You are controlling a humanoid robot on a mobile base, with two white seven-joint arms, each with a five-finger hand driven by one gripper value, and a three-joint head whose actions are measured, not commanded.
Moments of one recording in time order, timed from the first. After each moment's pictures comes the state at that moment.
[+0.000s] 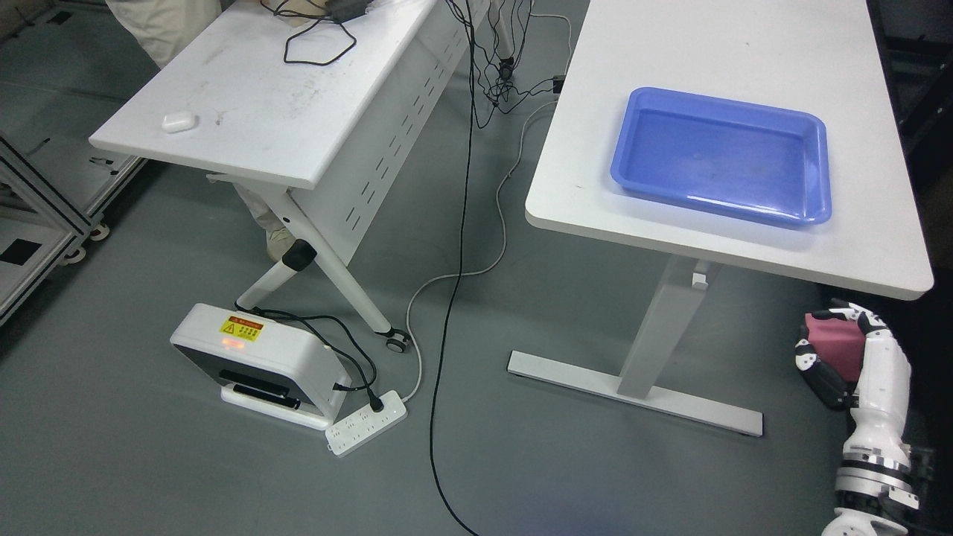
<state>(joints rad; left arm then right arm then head) 0.00 0.00 0.06 -0.08 0.00 -0.10 -0.08 0.18 0.00 -0.21 -1.59 0.69 -0.22 -0.27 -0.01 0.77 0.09</state>
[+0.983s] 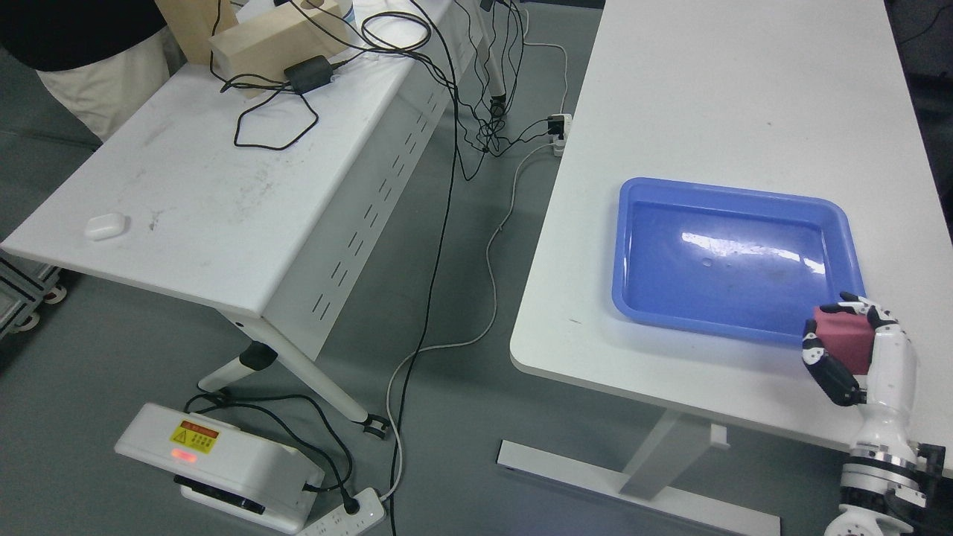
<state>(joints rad) 0.00 0.00 0.06 -0.08 0.00 -0.10 -0.08 0.18 0.00 -0.21 -1.63 0.69 -0.22 -0.28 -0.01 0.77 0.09</state>
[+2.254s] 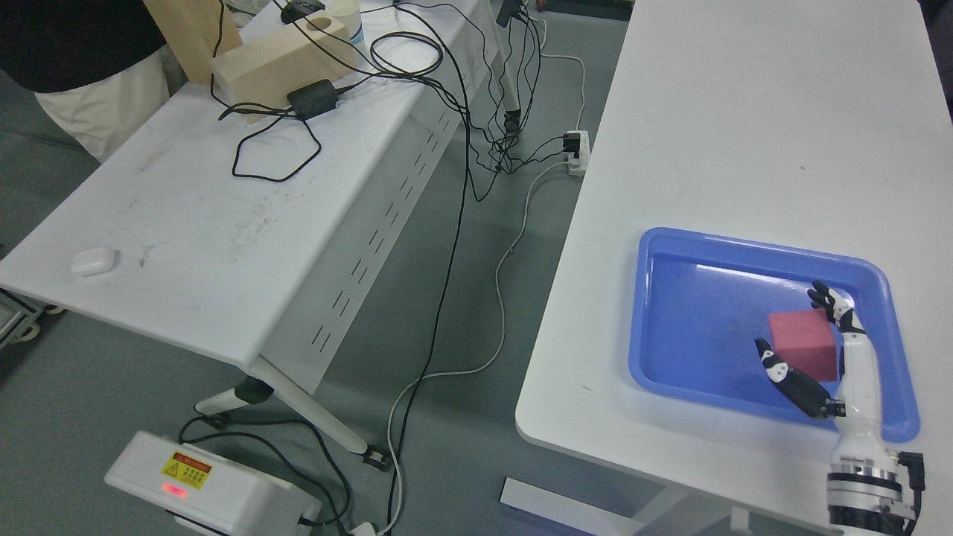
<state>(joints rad) 0.00 0.00 0.06 -0.08 0.00 -0.10 -0.08 0.24 0.00 -0.19 -1.68 0.50 -0.31 -0.13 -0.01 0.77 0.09</state>
